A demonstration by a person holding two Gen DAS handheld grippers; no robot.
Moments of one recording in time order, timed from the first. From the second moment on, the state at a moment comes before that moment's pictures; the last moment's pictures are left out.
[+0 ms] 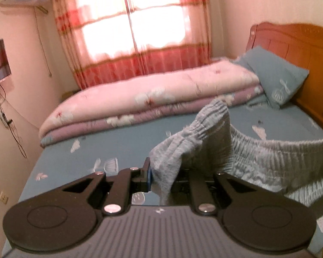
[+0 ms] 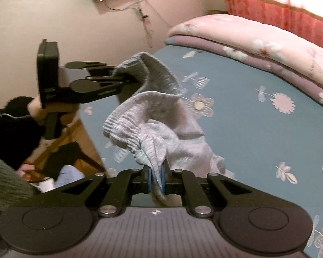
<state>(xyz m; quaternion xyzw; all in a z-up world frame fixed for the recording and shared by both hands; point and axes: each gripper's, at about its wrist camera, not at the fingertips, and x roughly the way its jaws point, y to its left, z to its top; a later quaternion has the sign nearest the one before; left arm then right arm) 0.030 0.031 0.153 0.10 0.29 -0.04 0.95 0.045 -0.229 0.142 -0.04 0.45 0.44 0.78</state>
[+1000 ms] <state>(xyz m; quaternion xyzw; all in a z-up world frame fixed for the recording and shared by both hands) 0.081 0.012 0.197 0.20 0.19 -0.16 0.95 0.068 -0.203 0.185 -0.11 0.44 0.34 0.82</state>
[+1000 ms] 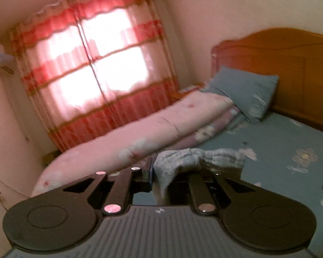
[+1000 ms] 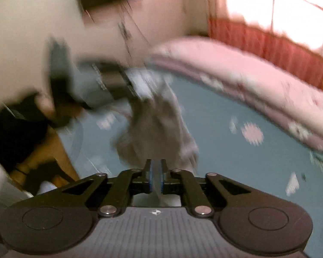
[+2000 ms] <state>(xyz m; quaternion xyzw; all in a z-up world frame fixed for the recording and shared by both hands) 0.065 -0.177 0.283 0.26 0.17 -0.22 0.92 -0.003 -0.236 0.048 -0.01 0.30 0.27 0.91</state>
